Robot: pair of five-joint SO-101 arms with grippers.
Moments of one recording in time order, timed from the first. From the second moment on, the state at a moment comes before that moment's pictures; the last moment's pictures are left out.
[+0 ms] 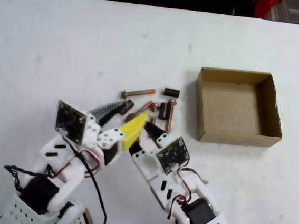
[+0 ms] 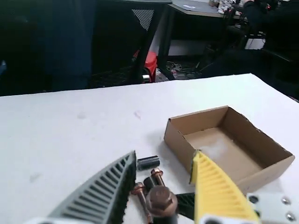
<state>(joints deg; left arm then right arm) 22.5 -88.9 71.2 41.6 10.9 -40.6 -102.4 96.4 25.5 5.8</state>
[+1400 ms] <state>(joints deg) -3.0 -88.9 90.6 60.6 -3.6 -15.8 -102.5 75.9 54.4 12.2</state>
